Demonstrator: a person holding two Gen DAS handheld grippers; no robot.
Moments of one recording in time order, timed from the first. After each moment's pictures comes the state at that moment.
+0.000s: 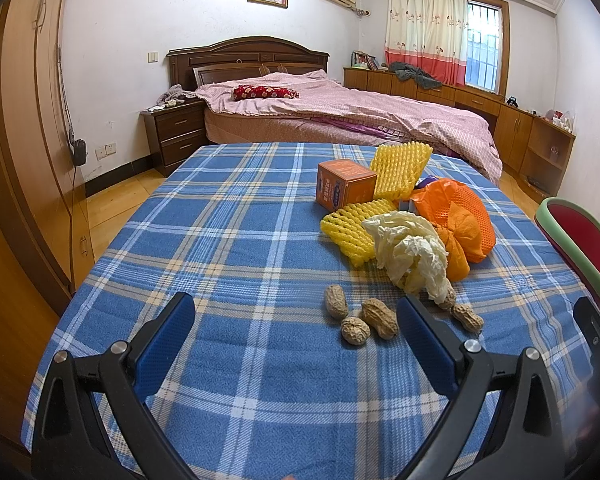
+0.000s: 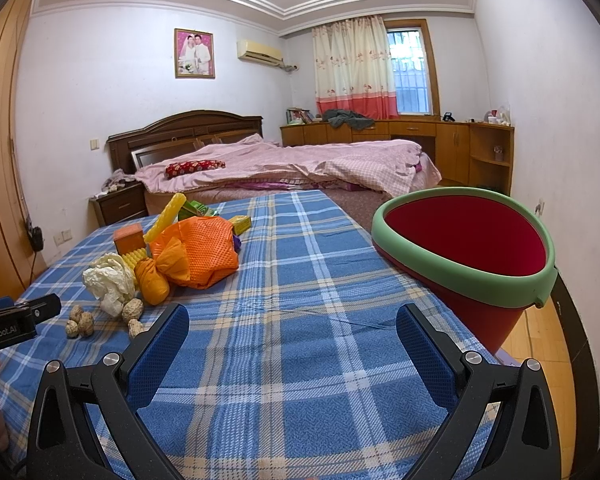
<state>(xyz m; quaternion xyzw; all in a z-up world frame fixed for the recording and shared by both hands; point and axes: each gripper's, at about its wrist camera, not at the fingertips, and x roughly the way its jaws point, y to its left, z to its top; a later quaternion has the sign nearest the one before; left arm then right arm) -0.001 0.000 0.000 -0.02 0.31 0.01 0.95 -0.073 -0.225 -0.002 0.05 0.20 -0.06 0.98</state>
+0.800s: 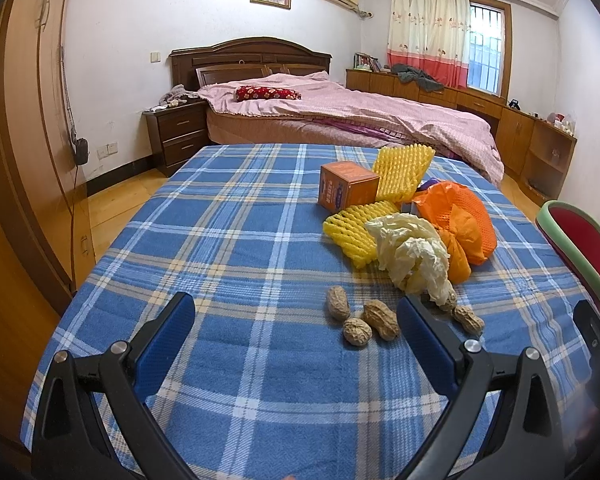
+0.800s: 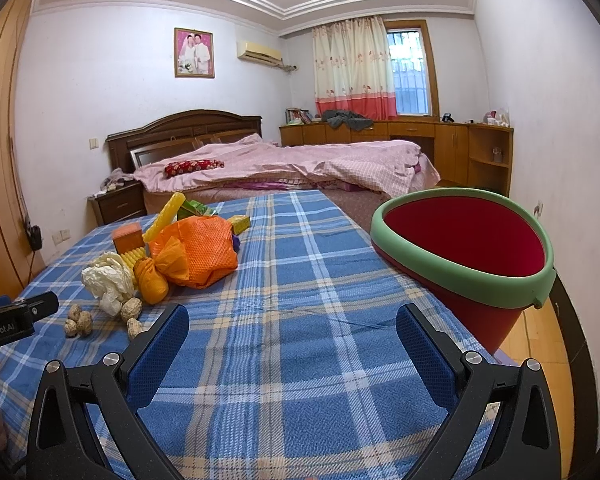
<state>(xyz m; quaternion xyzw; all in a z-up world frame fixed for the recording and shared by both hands) -0.002 0.000 0.002 -0.02 0.31 0.01 0.95 -0.071 -0.225 -0.001 0.05 0.20 -0.06 0.98</state>
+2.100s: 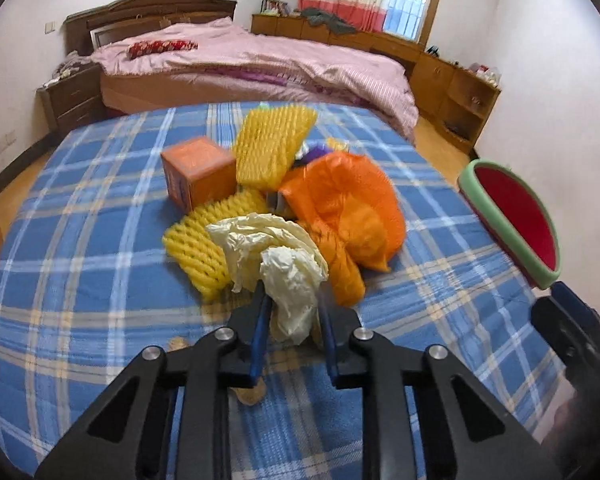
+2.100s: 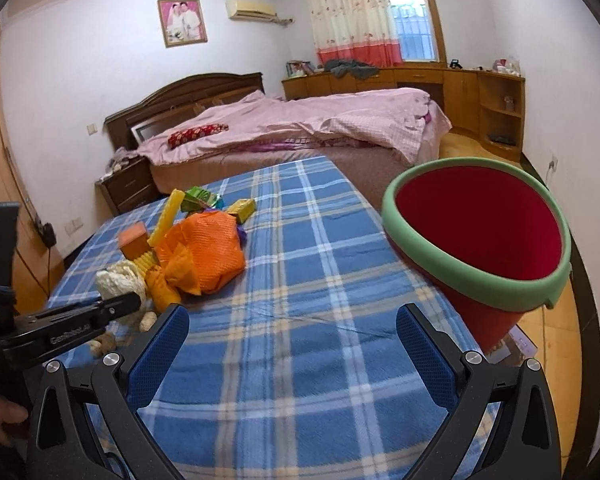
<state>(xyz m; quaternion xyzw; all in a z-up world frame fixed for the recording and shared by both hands) 0.064 -0.054 0.012 -0.02 0.40 -0.18 0.90 -0.037 -0.237 0.029 0.10 0.30 -0.03 0.95</state>
